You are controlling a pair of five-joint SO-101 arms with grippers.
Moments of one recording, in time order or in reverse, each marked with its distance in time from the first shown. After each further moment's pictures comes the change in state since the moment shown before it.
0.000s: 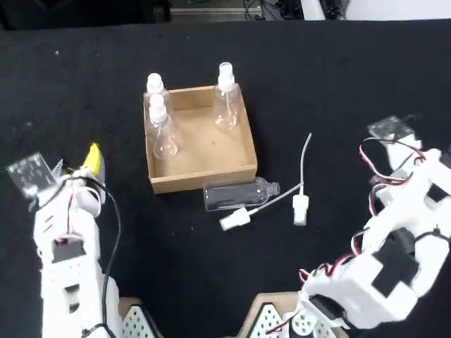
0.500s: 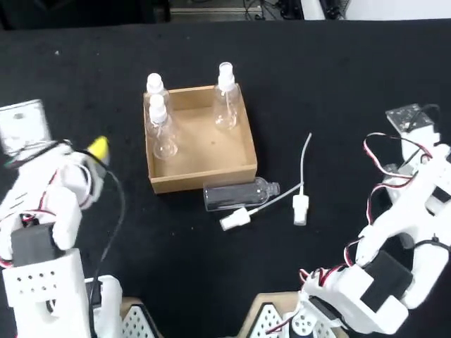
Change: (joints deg) left arm 6.1 -1.6 -46.4 62.5 -11.5; right arm 0.1 -4.8 -3.1 3.3 -6.9
